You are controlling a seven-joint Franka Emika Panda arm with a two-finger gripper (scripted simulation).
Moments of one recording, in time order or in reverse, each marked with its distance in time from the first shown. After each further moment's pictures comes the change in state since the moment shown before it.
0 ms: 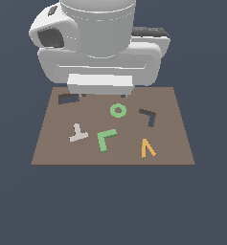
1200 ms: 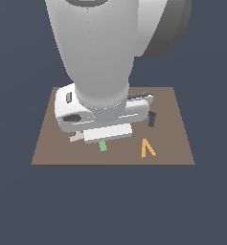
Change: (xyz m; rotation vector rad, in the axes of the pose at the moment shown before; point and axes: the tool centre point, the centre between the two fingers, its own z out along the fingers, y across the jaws) arm 0.042 -0.005 0.095 0.024 -0.026 -0.186
